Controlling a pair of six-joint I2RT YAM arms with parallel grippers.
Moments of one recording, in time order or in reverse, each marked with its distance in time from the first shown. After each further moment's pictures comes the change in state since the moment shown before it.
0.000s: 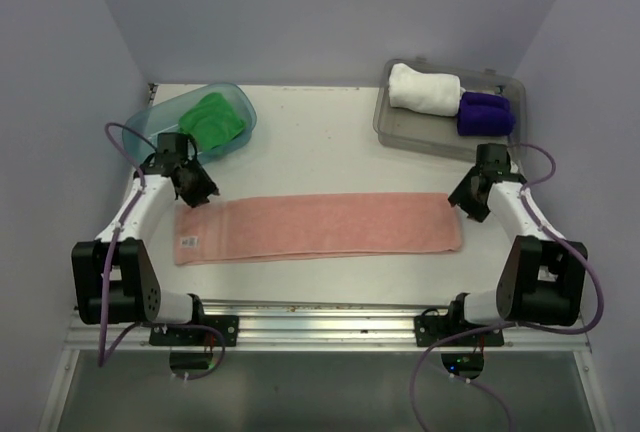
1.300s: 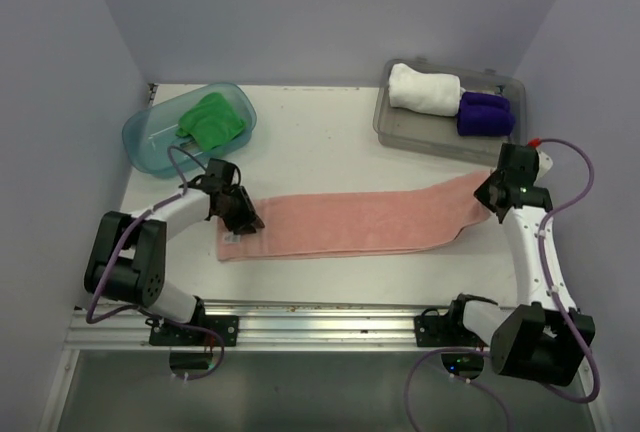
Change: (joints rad) left arm -0.242 0.100 -0.214 0.212 0.185 -0.110; right arm -0.083 -0.293 -0.045 -0.086 0.091 0.002
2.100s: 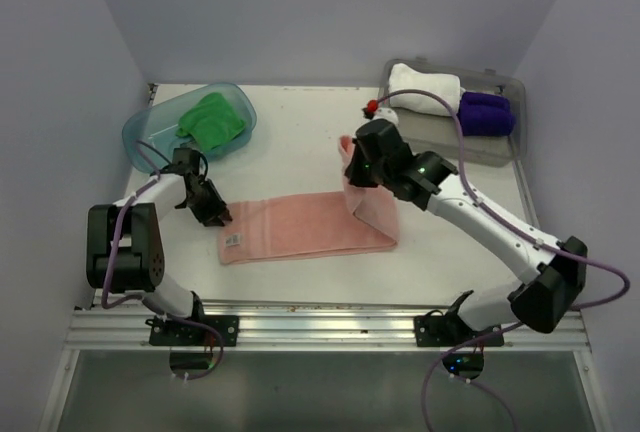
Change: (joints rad) left arm 0.238 0.061 0.125 -0.178 -0.053 0.164; right arm 0.885 0.237 0.429 0.004 0.031 0.101
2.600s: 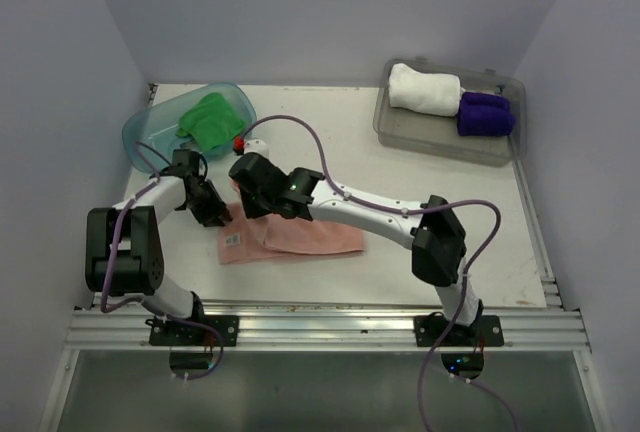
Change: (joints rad) left arm 0.000 -0.002 -0.018 0.023 -0.001 -0.001; right arm 0.420 0.640 0.521 0.071 -0.005 -0.014
